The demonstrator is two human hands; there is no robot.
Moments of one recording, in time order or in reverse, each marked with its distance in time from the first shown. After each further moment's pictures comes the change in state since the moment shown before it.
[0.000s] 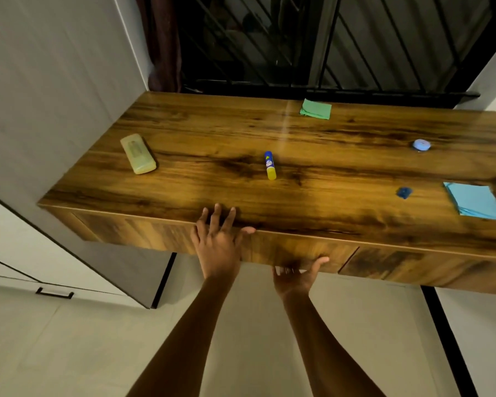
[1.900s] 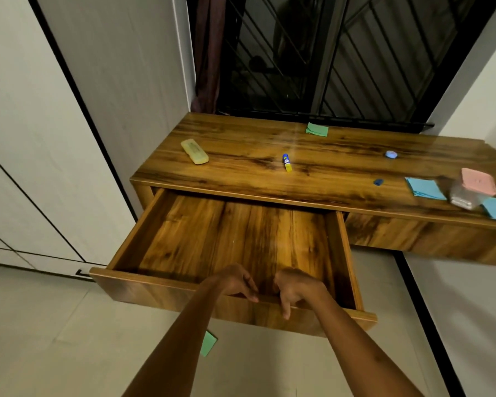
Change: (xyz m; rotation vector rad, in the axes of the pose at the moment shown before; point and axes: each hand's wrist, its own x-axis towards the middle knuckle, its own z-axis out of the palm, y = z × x) left_hand -0.159 -0.063 -0.153 -0.313 -1.094 -0.043; right_hand -0.257 0.038 0.009 -2.881 -0.471 0.116
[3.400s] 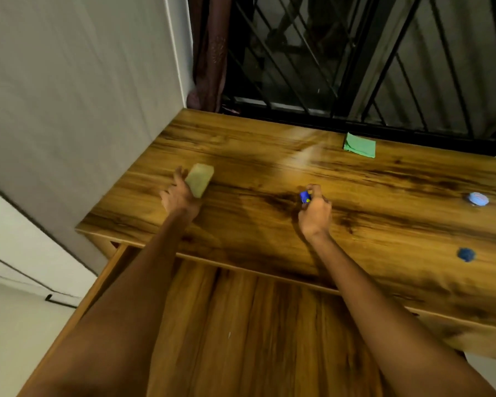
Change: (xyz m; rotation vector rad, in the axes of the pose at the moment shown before) left_hand 0.233 -0.018 -0.304 -0.076 0.905 -0.283; right_hand 0.277 0.051 -0.249 0.613 1.047 0.077
